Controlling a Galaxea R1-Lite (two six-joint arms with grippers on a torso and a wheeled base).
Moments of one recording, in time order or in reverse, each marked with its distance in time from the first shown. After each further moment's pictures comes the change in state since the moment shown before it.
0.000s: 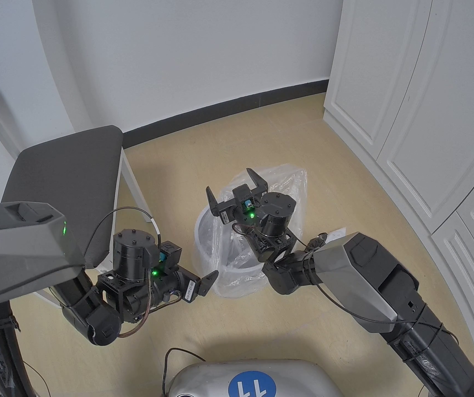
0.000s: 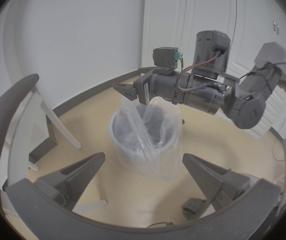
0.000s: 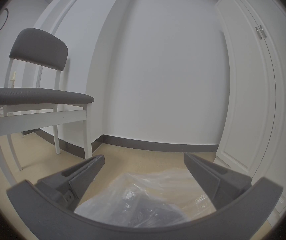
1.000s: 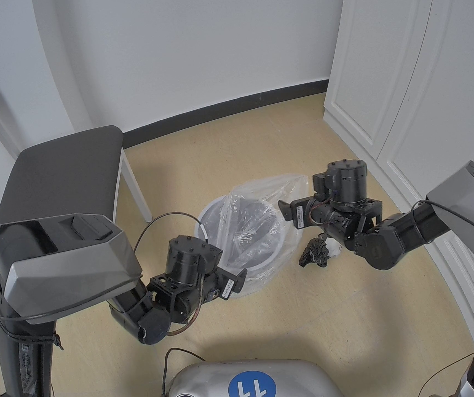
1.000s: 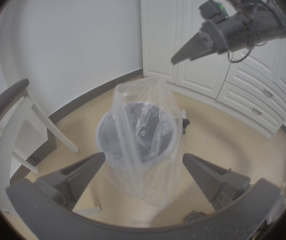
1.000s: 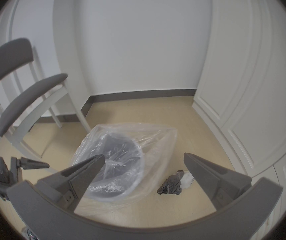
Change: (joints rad) left arm -0.129 0.181 -0.258 0.080 0.203 -0.019; right arm -0.127 -0.664 0.814 0.400 -0.083 0.346
